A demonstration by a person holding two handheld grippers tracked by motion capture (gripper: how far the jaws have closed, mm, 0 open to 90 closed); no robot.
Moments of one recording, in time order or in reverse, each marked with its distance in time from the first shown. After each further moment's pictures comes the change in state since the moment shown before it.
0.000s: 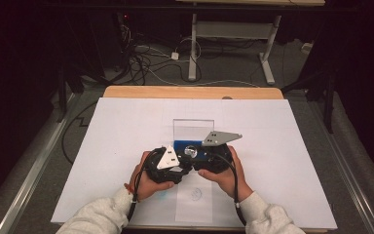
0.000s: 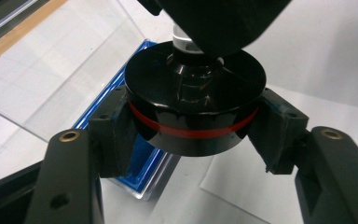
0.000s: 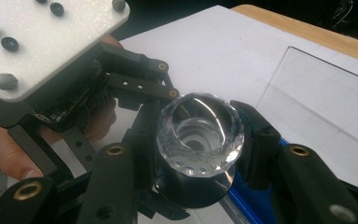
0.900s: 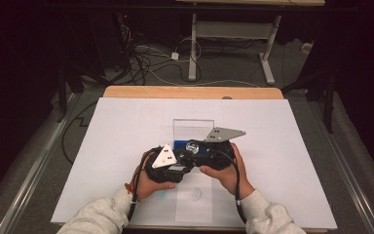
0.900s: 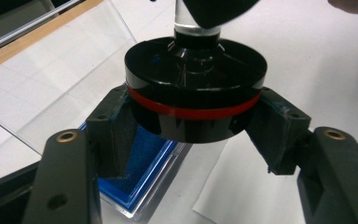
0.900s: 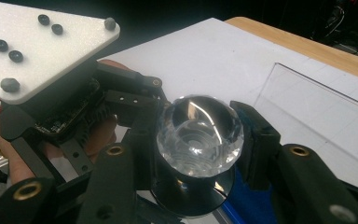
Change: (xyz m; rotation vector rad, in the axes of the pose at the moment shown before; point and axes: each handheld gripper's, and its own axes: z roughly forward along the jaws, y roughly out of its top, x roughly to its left) left arm 0.001 -0.006 0.002 -0.121 -0.001 -0.067; right arm -0.005 0.008 -0.006 -0.026 -0.006 0.007
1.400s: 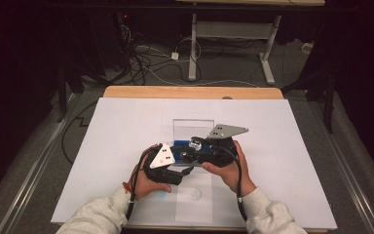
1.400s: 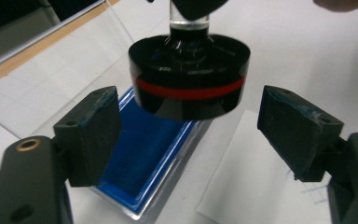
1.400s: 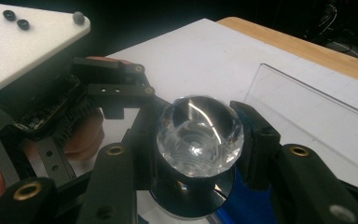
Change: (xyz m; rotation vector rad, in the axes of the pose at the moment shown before) left arm 0.000 0.002 -0.003 -0.018 -0.008 0.011; right arm -0.007 0.002 -0.003 -0.001 -0.015 0.013
